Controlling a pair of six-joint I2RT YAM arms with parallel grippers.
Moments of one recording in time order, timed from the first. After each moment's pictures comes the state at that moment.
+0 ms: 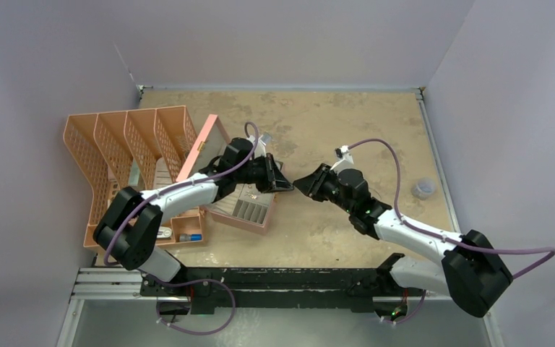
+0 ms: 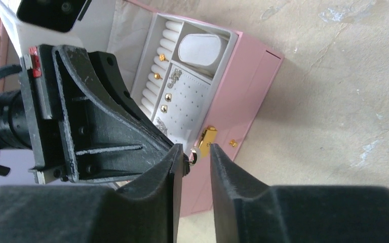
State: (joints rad) left arm -0.62 1.52 0.85 0.13 0.55 -0.97; right arm 0.68 1.15 0.48 0.34 -0.05 0.91
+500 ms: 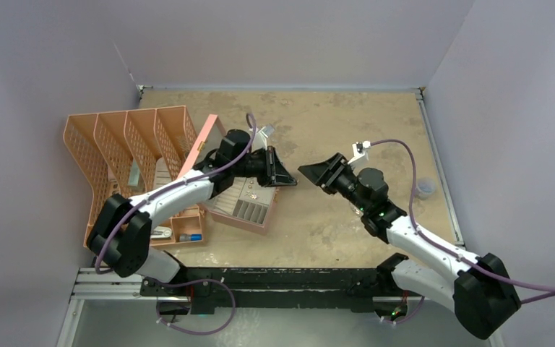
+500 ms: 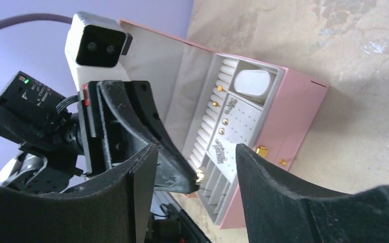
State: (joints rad) left arm -0.62 1.47 0.92 0.06 0.63 -0.92; right arm 0.58 1.00 0.45 0.40 -0.13 1.06
